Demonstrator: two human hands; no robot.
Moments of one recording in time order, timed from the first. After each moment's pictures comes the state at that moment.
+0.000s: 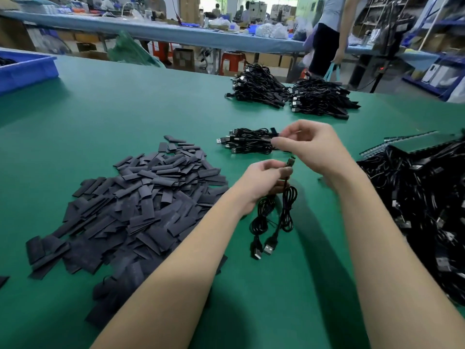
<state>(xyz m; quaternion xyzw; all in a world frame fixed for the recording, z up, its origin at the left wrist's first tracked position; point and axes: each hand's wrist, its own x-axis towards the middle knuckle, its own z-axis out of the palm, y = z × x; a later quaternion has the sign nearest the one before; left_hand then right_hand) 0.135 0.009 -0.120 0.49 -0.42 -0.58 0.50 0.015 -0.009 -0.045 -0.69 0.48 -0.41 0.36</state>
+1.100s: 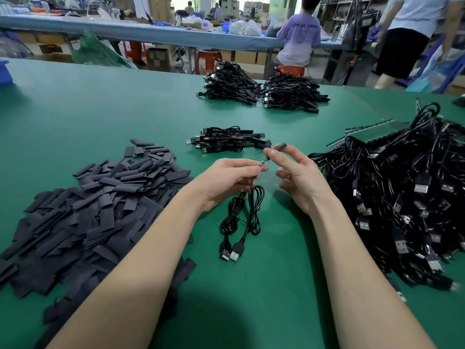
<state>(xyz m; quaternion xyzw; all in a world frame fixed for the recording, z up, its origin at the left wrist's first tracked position) 0.149 0.015 -0.112 0.44 -0.50 -0.60 0.43 -0.033 -0.015 -0.114 -0.48 0.42 -0.49 0.60</state>
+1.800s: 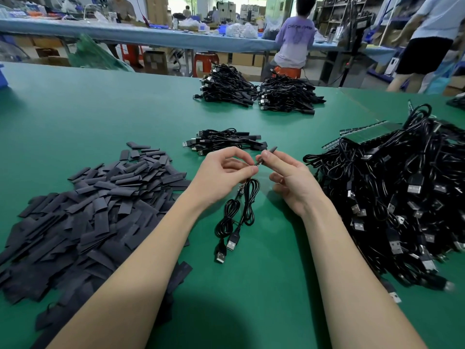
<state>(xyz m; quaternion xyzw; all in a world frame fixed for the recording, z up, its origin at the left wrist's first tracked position) 0.149 0.014 -0.113 0.46 -0.62 -0.38 0.51 -0.028 -0.015 -0.114 -0.47 0.44 -0.47 0.61</state>
